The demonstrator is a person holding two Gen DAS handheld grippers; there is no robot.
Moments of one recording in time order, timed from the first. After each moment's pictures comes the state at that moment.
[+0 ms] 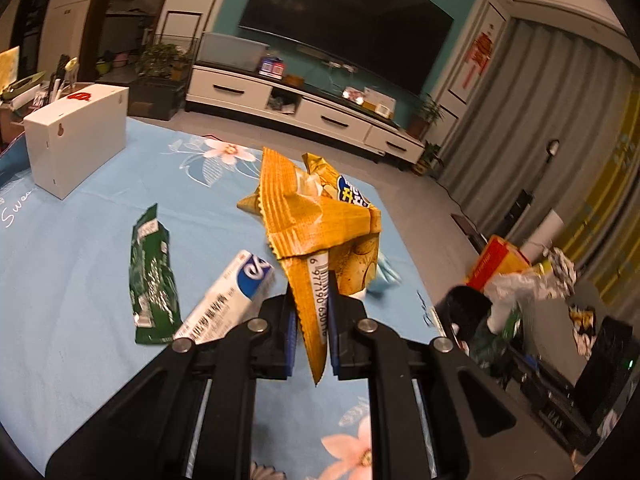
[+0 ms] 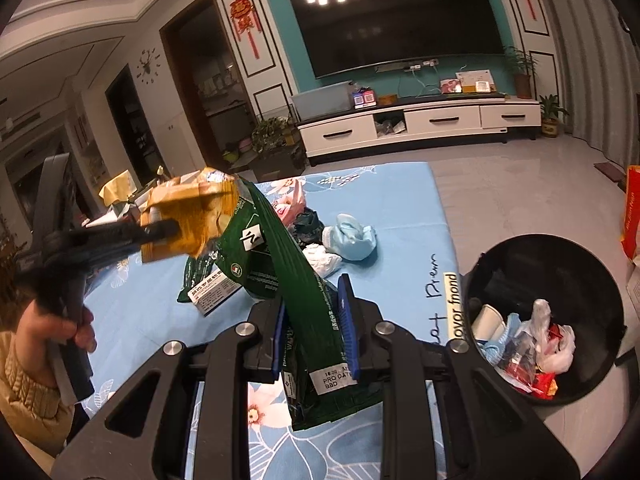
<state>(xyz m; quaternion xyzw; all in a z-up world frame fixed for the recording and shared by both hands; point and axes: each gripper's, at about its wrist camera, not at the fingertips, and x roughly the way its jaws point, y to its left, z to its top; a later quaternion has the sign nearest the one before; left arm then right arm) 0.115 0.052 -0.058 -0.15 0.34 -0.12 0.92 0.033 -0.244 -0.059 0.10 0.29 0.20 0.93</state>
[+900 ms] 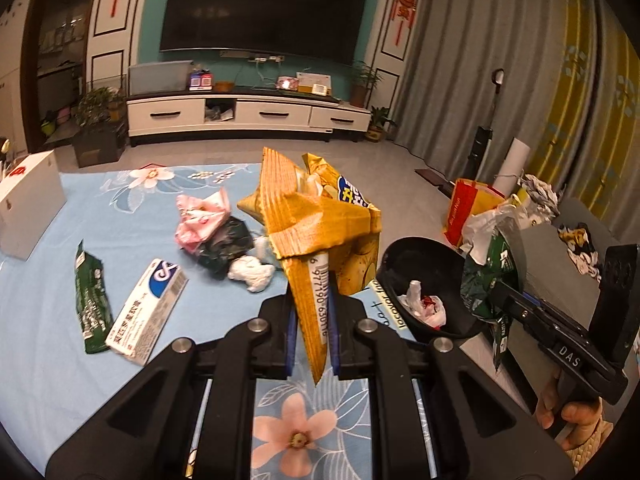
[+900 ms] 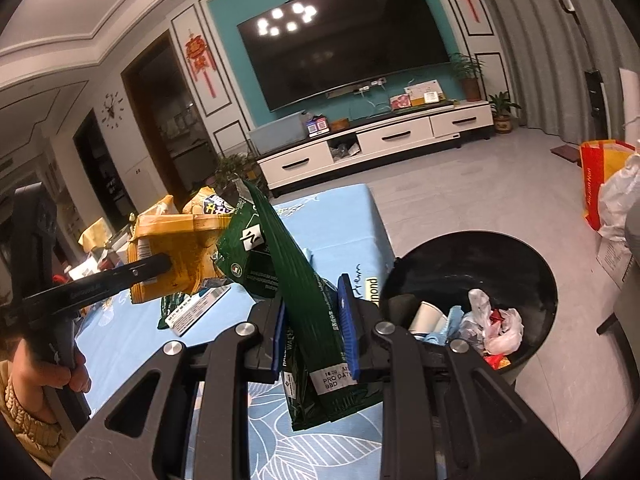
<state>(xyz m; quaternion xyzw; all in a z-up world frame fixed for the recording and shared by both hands) 0.083 -0.055 -0.036 -0.03 0.32 -0.21 0.92 -0.005 -0.315 -0.050 0.15 0.25 0.12 0.95</state>
